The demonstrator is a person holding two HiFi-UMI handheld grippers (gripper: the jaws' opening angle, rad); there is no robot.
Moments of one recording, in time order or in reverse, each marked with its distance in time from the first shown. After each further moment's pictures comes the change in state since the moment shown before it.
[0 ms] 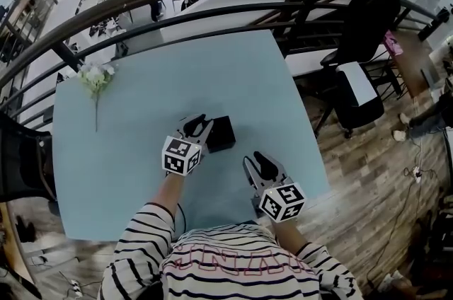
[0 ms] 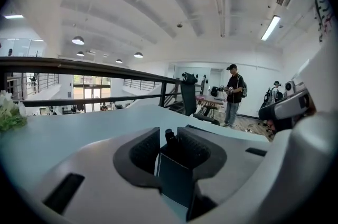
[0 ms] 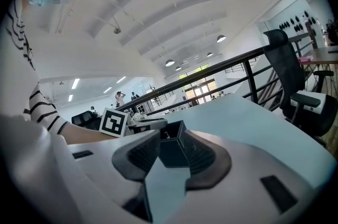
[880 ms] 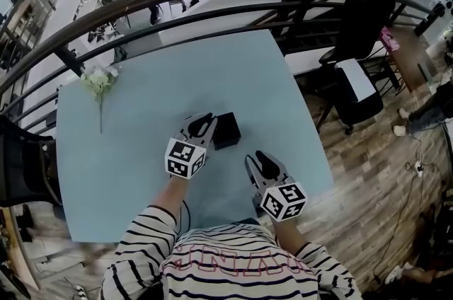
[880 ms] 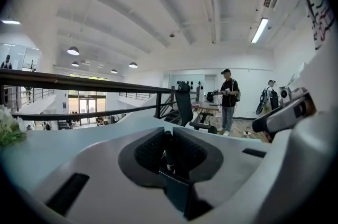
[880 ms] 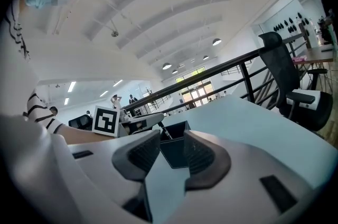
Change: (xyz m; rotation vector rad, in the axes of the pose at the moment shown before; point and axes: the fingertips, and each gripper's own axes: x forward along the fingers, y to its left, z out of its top) left arm -0.029 -0.017 0.032 0.072 -0.099 -0.038; right arm -0.007 0.022 -0.003 0.025 -0.041 -0.037
